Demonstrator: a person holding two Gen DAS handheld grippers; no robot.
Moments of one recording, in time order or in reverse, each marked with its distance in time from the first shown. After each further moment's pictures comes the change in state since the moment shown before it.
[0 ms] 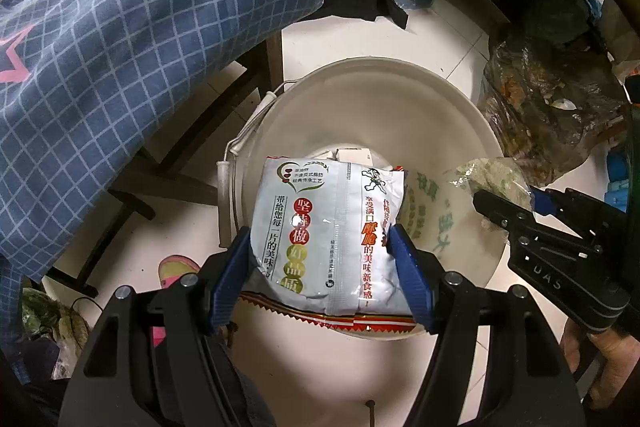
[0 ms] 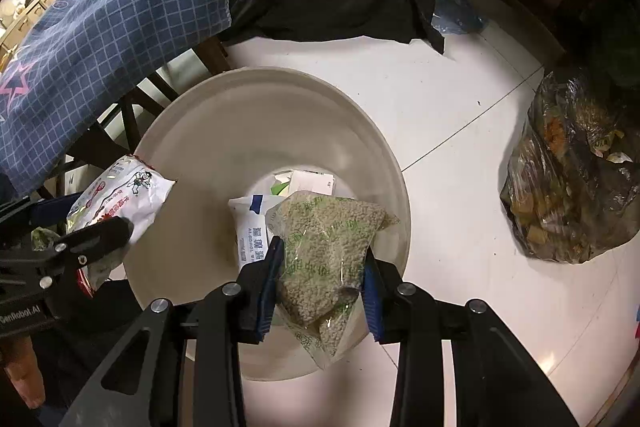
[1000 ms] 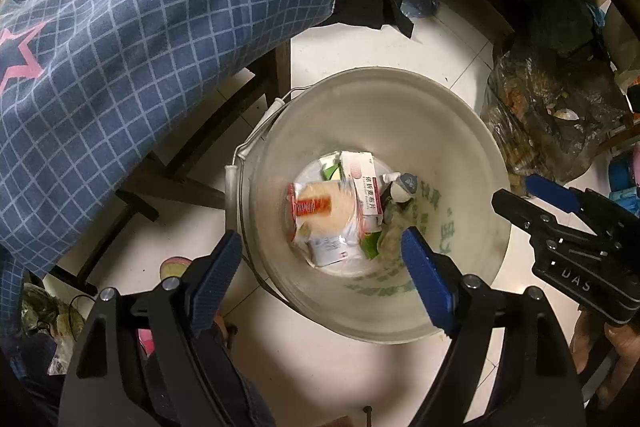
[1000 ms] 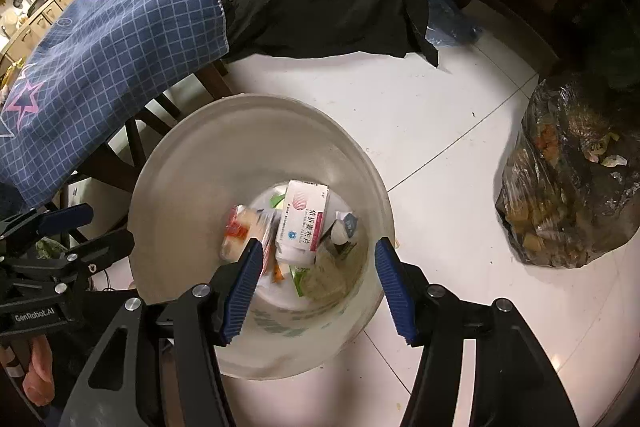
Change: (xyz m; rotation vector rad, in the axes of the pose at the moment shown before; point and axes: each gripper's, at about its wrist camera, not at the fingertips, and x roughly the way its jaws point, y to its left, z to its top) left arm -0.006 0.006 0.001 -0.034 -0.023 0.006; right arm -0.023 -0.016 0.007 0.011 -0.054 0.011
